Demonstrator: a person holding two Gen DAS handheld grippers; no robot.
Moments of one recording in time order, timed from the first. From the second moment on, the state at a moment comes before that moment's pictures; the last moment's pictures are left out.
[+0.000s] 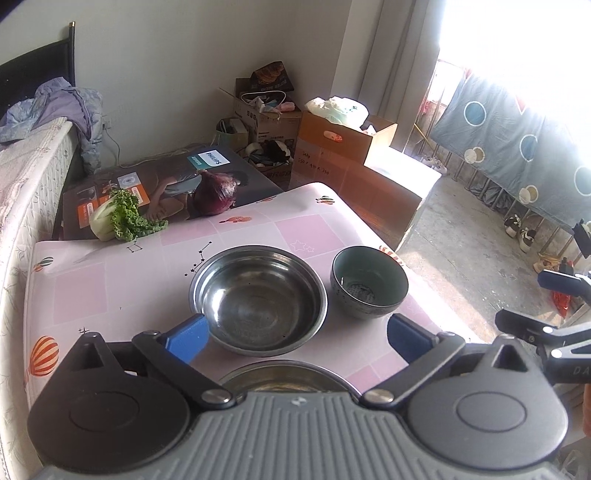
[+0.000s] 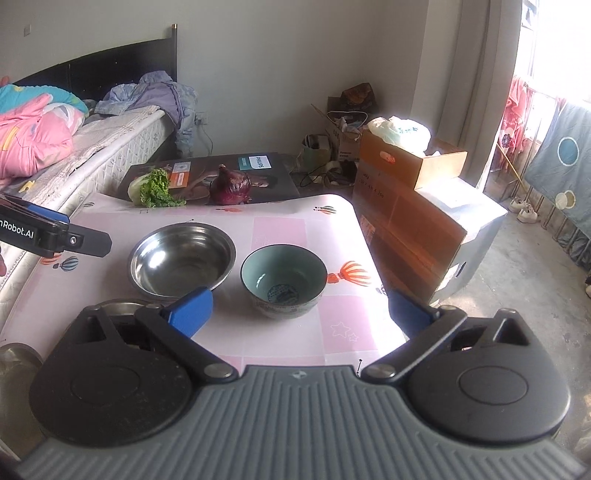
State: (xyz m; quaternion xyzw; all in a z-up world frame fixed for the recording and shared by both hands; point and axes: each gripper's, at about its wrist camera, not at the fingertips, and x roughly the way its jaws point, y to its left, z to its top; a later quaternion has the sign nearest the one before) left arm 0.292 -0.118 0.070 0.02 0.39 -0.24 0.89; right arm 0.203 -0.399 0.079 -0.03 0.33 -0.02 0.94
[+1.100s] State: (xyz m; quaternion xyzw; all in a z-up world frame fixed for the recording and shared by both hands) left arm 0.456 -0.301 -0.031 0.15 0.51 -0.24 0.81; right arm 0.355 -0.494 -0.066 0.23 0.42 0.00 0.88
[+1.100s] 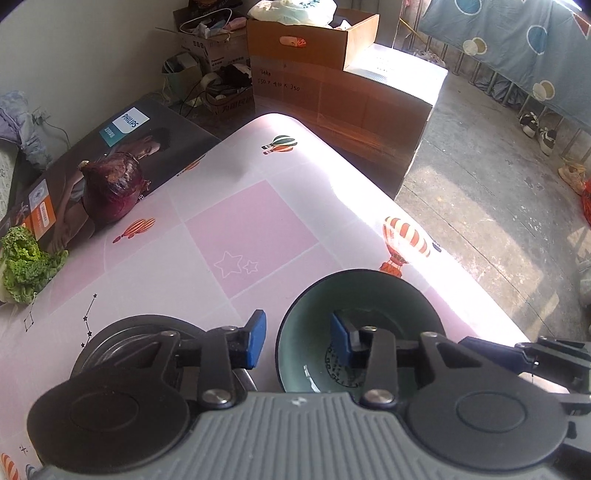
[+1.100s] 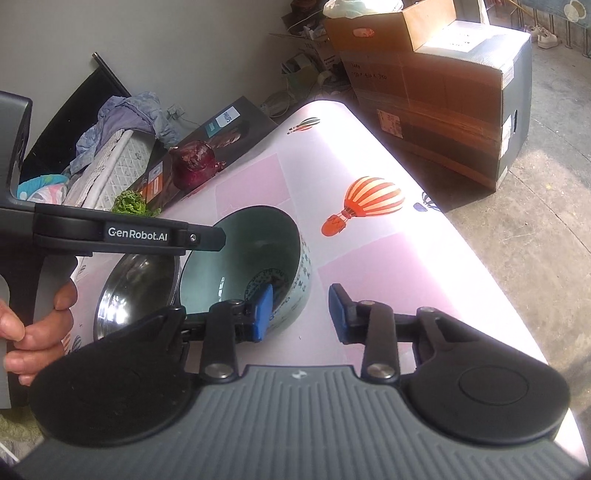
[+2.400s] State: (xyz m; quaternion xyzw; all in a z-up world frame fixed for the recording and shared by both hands) left arm 0.427 -0.290 -0.063 0.10 0.59 -0.25 0.76; right arm 0.368 -0.513 -0.100 0.31 0.45 0.00 0.84
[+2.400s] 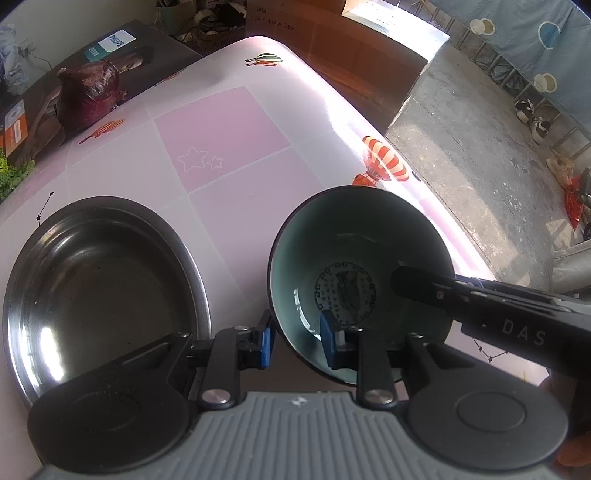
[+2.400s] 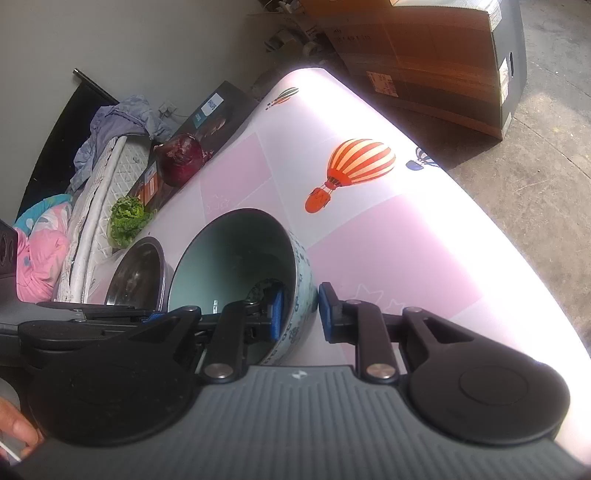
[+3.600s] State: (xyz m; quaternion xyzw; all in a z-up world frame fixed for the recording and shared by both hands) left arm 0.412 -0.262 -0.015 0.07 0.55 -0.26 0.79; right arm 0.359 -0.500 -0.052 0.29 0.43 0.00 0.85
